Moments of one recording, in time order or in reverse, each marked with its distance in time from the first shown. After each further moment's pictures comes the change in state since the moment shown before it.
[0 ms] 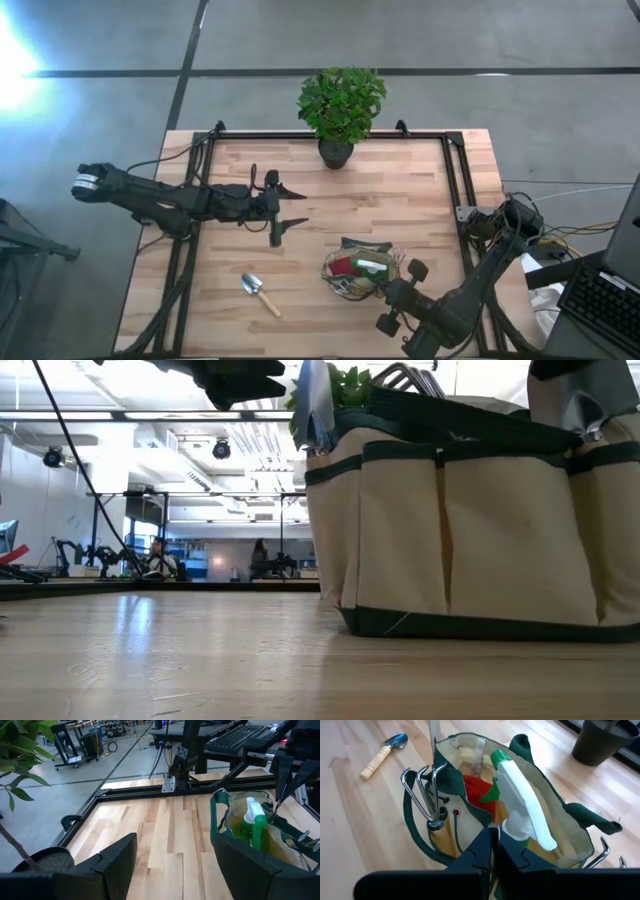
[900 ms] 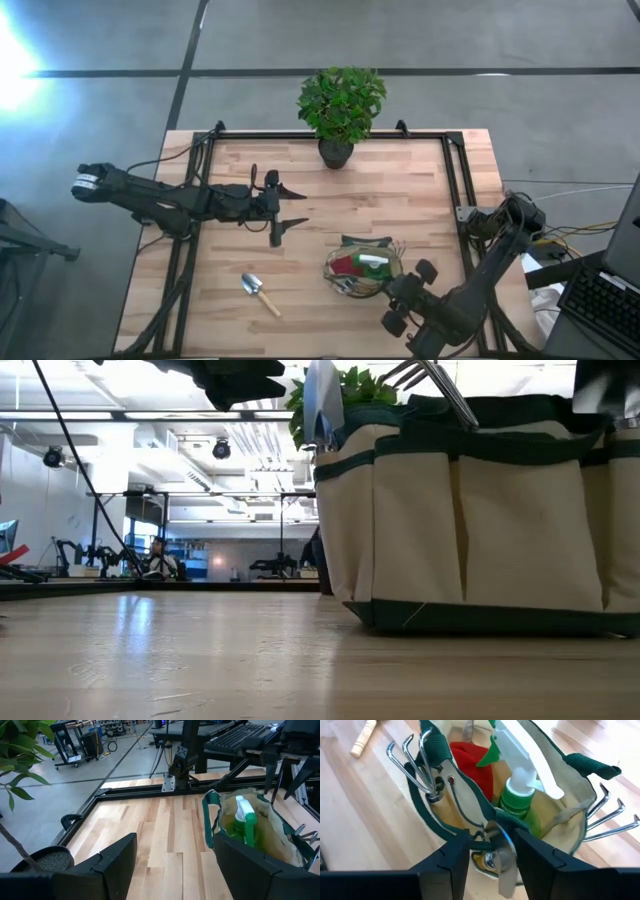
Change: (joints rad) left arm 0.000 0.000 0.000 -0.003 0.000 -0.003; right arm -0.002 -0.038 0.033 -0.098 -0.171 0.132
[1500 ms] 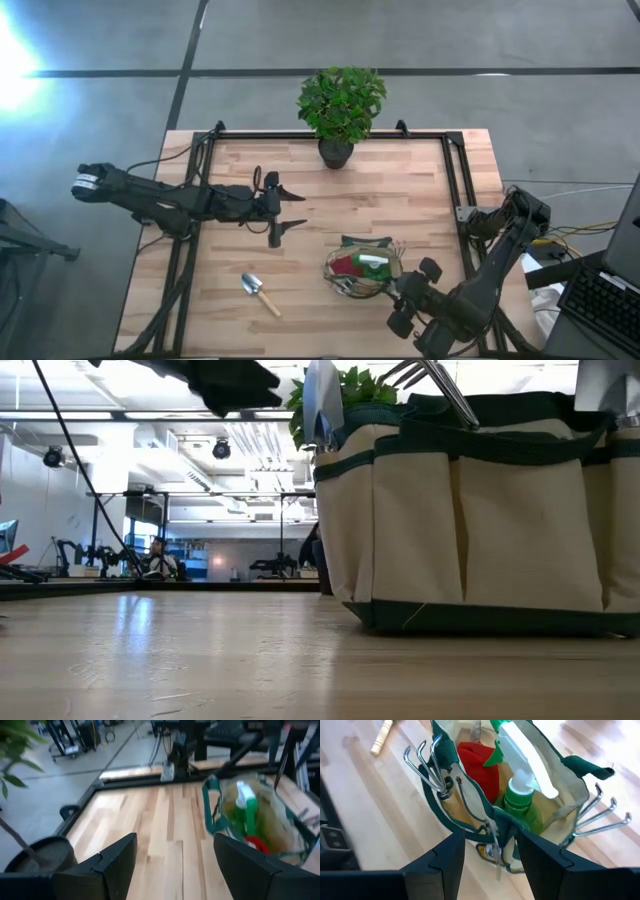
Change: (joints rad) left arm 0.000 -0.001 0.000 -0.053 0.002 0.000; right arm 0.010 -0.066 0.017 -0.004 -0.045 -0.037
